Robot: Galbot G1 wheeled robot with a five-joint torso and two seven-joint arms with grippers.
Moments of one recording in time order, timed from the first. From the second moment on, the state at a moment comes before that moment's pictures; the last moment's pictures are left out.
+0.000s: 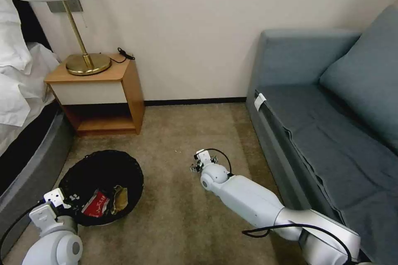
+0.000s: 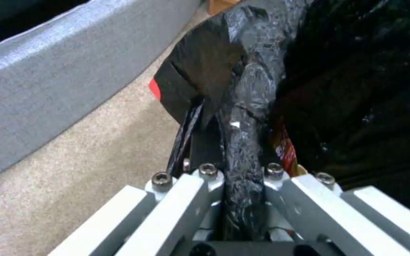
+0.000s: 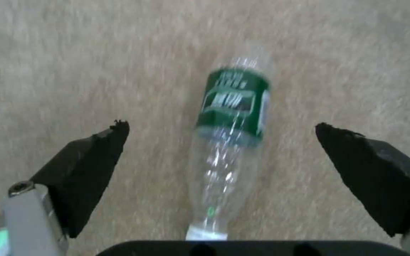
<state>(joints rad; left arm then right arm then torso) 1.52 -1.52 -0.91 -2.11 -0.42 0.60 -0.35 -0.46 1.40 -0.60 0.97 0.80 -0.46 0.46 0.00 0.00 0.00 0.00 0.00</state>
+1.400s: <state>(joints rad) 1.54 -1.52 -0.90 -2.12 -0.40 0.58 -0.35 -0.51 1.51 -0.54 0.61 0.52 -0.32 0.26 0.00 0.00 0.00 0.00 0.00</state>
